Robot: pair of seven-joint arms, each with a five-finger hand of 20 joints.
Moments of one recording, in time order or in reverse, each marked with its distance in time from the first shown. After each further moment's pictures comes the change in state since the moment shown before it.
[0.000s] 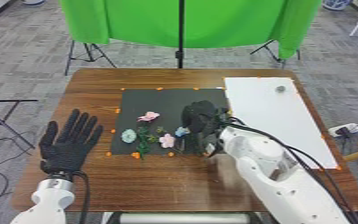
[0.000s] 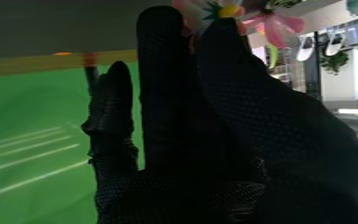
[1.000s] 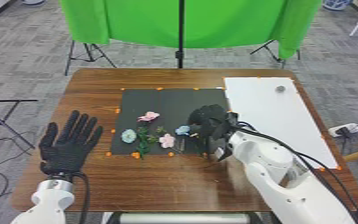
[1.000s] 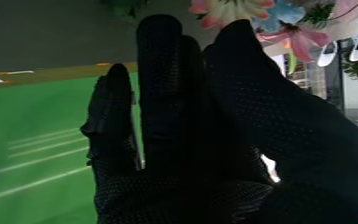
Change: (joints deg) left arm 0.3 -0.2 -0.2 0.0 -0.6 0.0 0.1; right arm -4.3 2.5 3.5 -2.6 -0.1 -0.6 2.2
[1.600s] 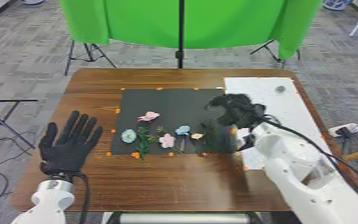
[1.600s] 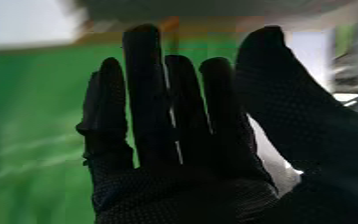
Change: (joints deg) left arm 0.0 -0.1 0.0 0.0 0.1 0.0 0.1; right arm -3.4 4.1 9.0 -3.3 1.2 4.3 6.9
